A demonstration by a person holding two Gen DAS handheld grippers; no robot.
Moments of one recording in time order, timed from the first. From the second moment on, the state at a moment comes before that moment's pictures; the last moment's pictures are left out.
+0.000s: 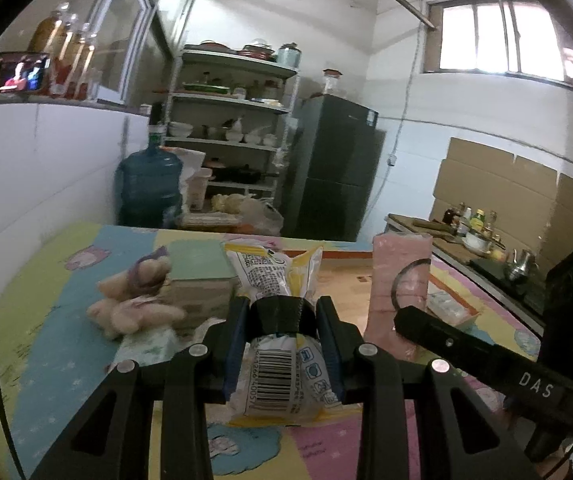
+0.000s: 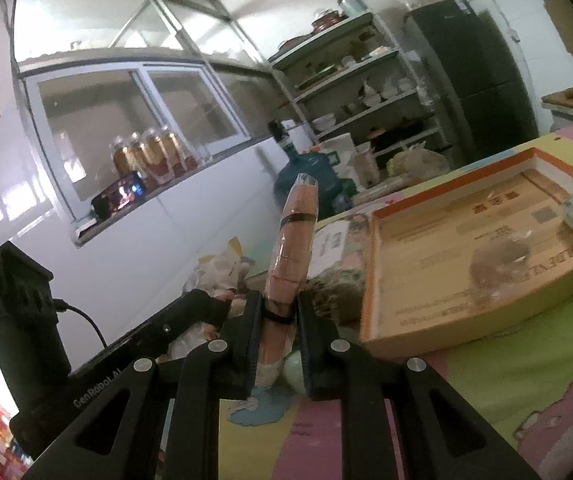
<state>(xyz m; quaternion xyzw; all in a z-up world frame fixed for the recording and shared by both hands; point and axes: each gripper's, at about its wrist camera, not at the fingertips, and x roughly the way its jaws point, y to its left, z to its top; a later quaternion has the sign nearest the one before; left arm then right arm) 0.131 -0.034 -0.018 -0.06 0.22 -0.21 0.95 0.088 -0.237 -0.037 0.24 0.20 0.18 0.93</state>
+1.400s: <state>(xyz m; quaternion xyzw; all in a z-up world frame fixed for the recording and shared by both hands) 0.248 -0.202 -0.049 -0.03 0.31 -0.27 0.91 0.105 -0.432 -0.071 0.33 0.18 0.02 0.93</state>
